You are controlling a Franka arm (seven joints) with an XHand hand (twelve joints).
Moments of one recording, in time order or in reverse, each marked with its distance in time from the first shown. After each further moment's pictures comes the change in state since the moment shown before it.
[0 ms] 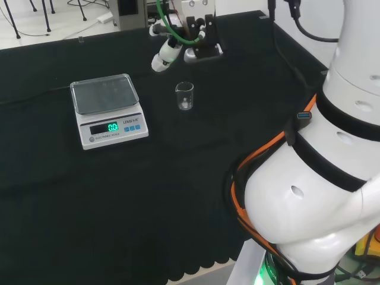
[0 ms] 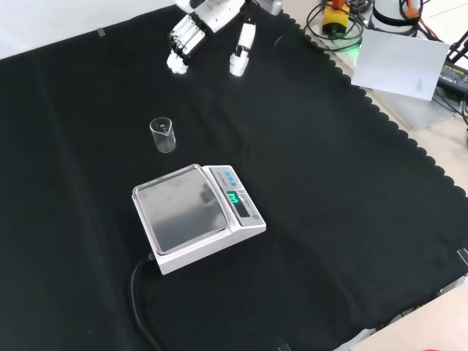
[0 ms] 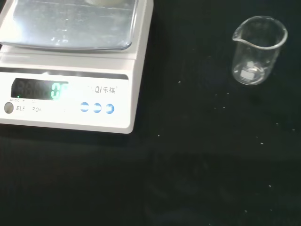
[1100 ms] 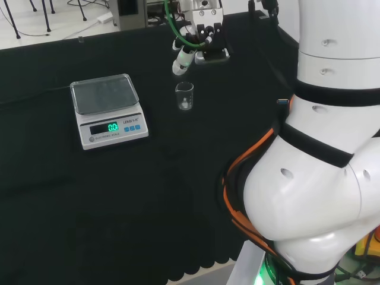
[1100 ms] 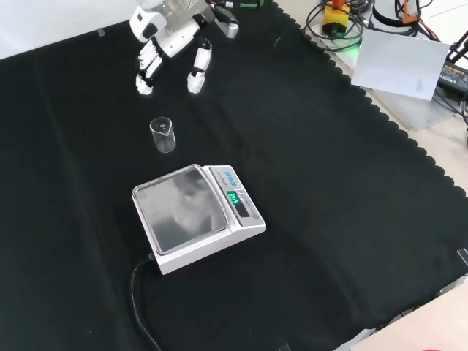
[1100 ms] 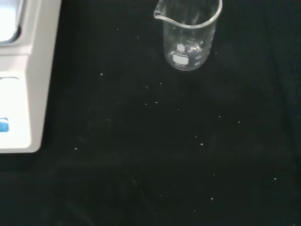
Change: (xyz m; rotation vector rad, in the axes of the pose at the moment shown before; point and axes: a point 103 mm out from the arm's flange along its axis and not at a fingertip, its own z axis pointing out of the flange) arm -0.073 0.077 0.032 0.114 0.021 0.142
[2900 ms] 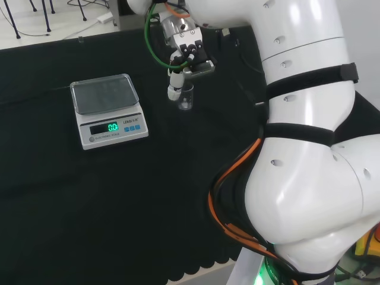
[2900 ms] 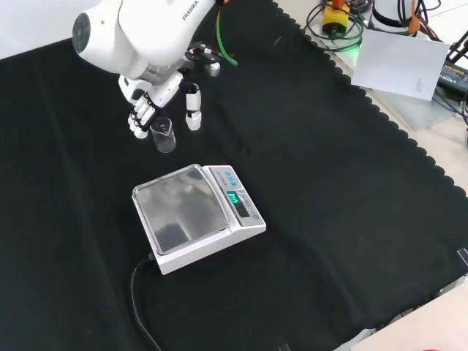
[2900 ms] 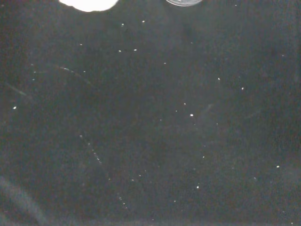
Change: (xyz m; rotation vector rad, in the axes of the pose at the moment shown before) arm 0.009 0.072 0.048 0.239 -0.154 0.035
